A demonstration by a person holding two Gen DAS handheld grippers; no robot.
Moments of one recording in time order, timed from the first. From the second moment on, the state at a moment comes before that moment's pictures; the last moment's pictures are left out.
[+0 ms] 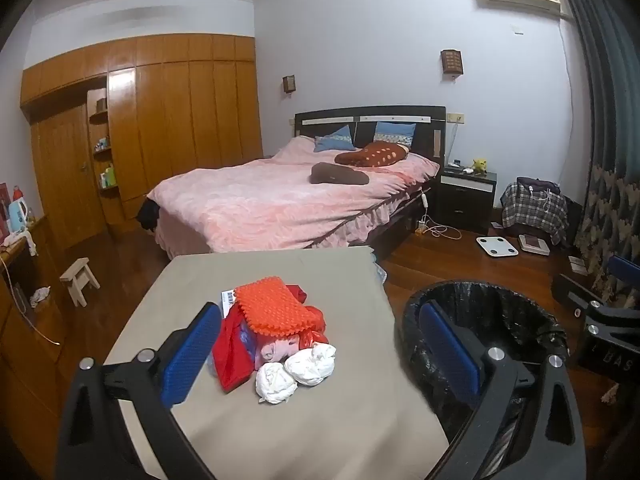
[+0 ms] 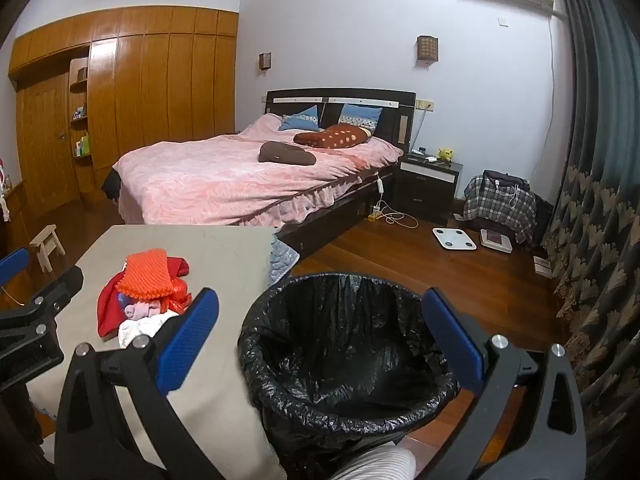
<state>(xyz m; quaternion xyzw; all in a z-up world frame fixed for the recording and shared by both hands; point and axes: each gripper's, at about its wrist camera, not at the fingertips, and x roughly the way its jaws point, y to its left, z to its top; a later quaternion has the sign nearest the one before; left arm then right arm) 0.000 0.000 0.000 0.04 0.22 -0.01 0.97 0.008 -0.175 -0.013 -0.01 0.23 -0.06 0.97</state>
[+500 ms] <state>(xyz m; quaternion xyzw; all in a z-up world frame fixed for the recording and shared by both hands) 0.001 0.000 -0.005 0.04 0.22 -0.01 0.97 0.010 -0.173 -0.013 -0.01 0.24 -0.06 0.97</state>
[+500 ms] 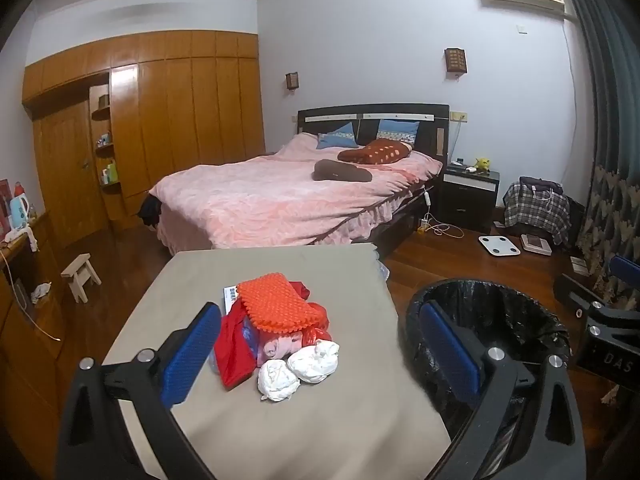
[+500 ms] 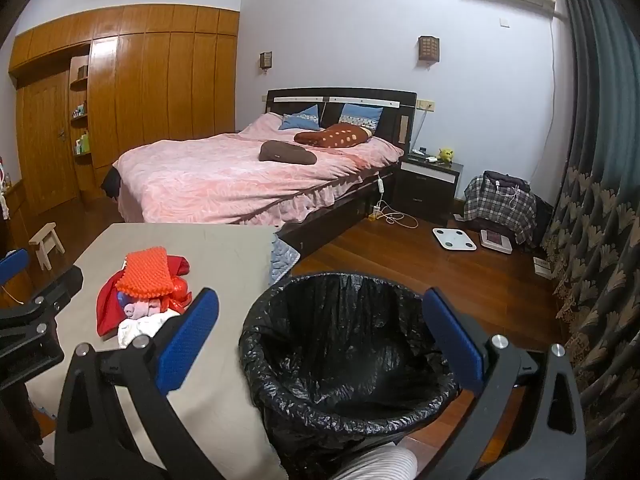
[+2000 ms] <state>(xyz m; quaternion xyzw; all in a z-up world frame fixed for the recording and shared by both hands) 0.001 0.006 -0.002 0.03 0.23 -0.01 0.97 0.011 -0.166 -0.017 -0.01 0.24 -0.06 0.97</state>
